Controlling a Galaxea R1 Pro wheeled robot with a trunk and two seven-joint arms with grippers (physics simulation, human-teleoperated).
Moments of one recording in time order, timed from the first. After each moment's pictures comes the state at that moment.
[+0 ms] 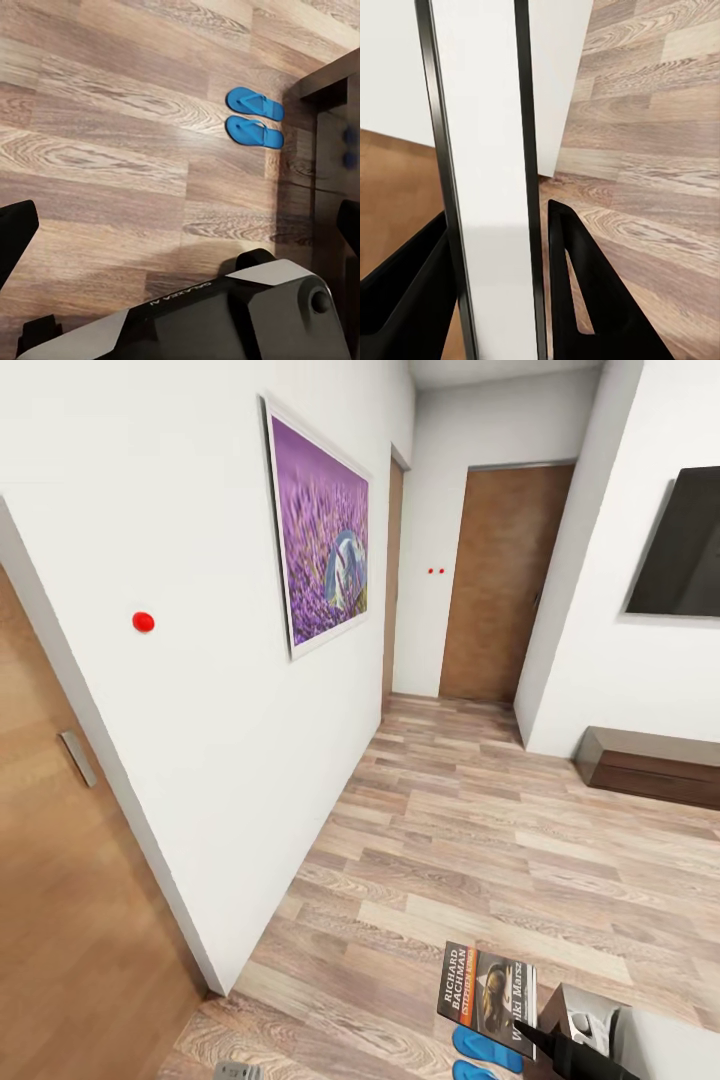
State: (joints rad) left arm -0.43 0.07 0.15 -0.02 -0.10 -0.19 -0.54; right arm -0.45 -0.34 0.06 -0.08 -0.59 0.06 1.09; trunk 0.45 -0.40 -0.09
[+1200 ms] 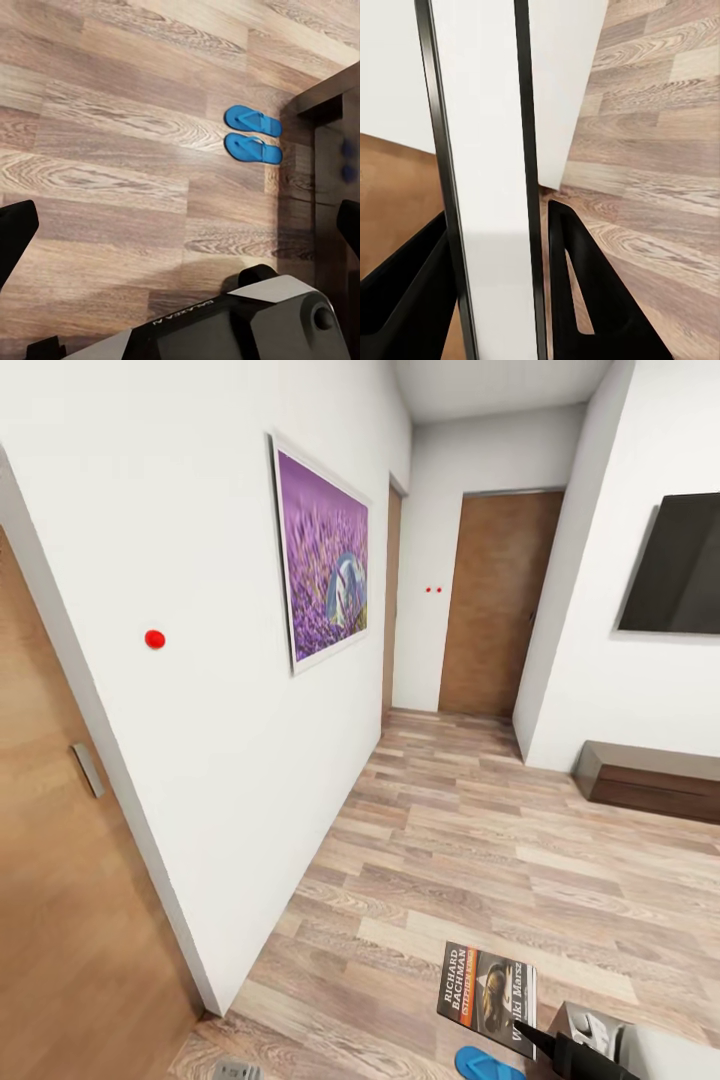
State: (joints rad) left arm -0.43 0.07 0.15 -0.02 -0.10 -0.19 -0.54; right arm -0.45 -0.34 0.06 -0.08 -0.59 0.06 1.09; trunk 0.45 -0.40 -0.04
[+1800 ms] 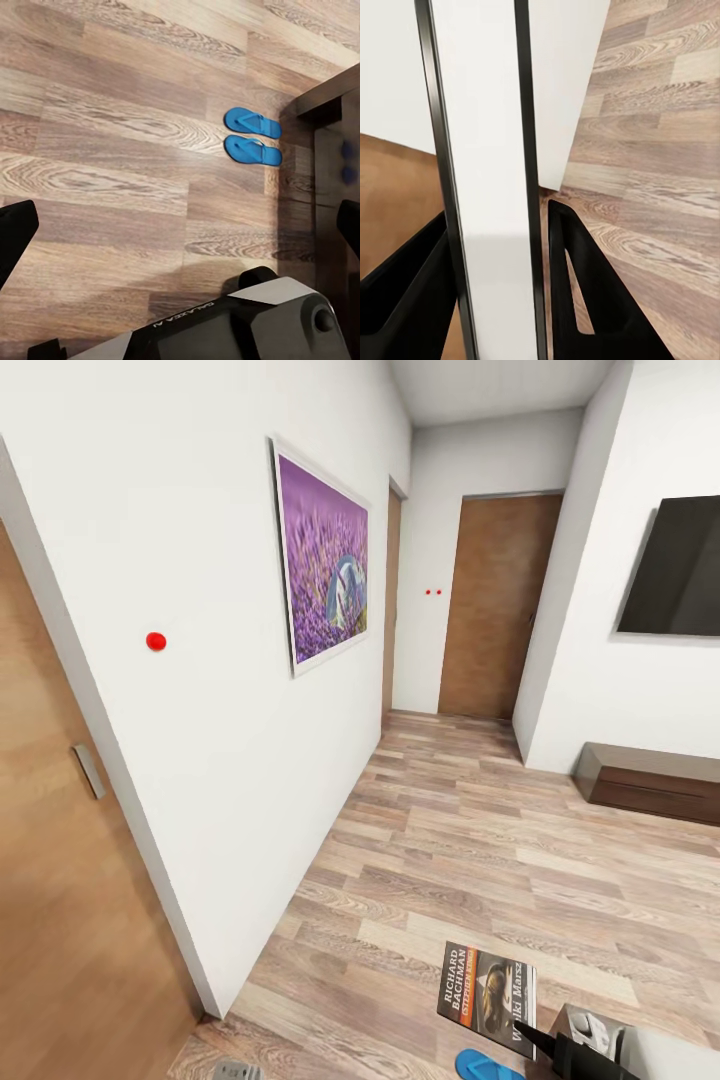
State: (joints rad) left arm -0.43 0.07 0.15 -0.02 -0.10 -0.19 -0.54; right arm -0.45 -0.34 0.06 -0.08 -0.59 0.06 1.09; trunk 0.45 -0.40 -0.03
